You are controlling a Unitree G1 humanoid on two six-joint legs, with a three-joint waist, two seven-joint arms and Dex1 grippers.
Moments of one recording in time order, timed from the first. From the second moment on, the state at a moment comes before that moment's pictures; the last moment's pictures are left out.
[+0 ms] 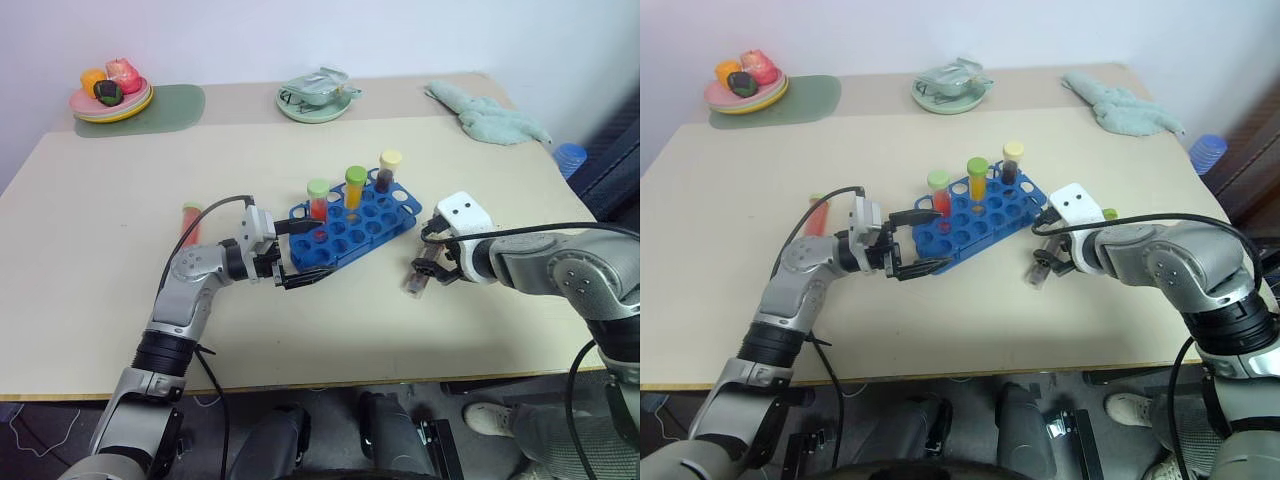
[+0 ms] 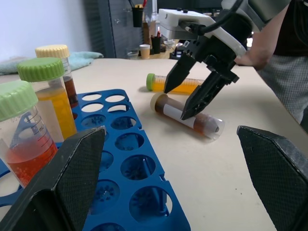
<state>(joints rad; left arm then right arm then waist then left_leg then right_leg) -0.48 0.37 -0.10 0.18 -0.39 0.01 -1.15 -0.63 -0.91 0.20 -0.28 0.91 1.35 0.02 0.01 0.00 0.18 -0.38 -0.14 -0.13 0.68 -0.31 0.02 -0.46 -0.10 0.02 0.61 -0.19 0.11</state>
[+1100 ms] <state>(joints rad) -0.43 0.40 -0.10 0.11 -0.39 0.06 -1.13 -0.69 -0.87 0.23 -0.19 0.64 1.46 0.30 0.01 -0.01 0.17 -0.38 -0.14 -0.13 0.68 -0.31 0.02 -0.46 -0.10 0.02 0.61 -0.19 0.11</state>
